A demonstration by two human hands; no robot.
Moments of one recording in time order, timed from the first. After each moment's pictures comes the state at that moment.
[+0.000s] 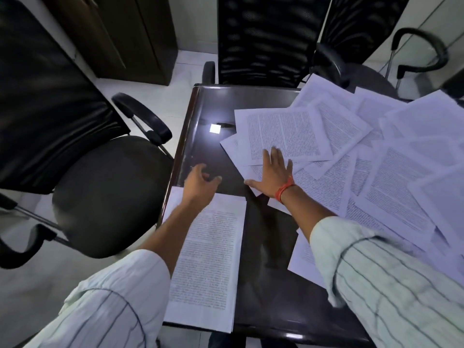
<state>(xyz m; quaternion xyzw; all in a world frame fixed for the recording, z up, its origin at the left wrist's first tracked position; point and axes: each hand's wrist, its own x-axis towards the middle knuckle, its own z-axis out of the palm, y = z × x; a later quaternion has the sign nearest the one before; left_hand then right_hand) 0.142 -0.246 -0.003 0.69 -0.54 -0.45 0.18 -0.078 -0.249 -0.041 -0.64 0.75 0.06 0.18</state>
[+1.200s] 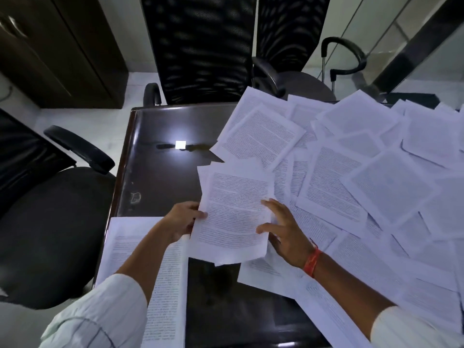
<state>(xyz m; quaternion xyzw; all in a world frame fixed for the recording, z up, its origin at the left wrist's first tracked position) 0.052 -0.229 -0.004 0.60 -0.37 -0.71 0.05 -0.212 -0.071 -0.026 -0.71 0.62 -0.24 0.21</state>
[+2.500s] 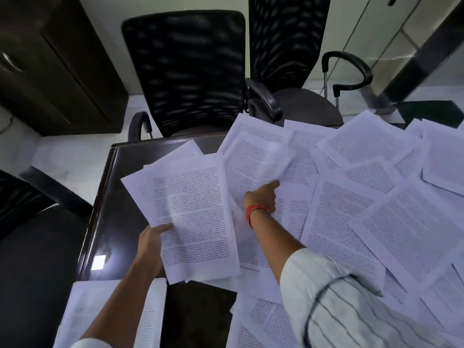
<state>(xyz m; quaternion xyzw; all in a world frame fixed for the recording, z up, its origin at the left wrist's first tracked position) 0.004 -0.293 -0.006 0.66 -0.22 -0.65 0.31 -0.240 -0.316 -0.038 -0.14 0.91 -0.26 0.29</state>
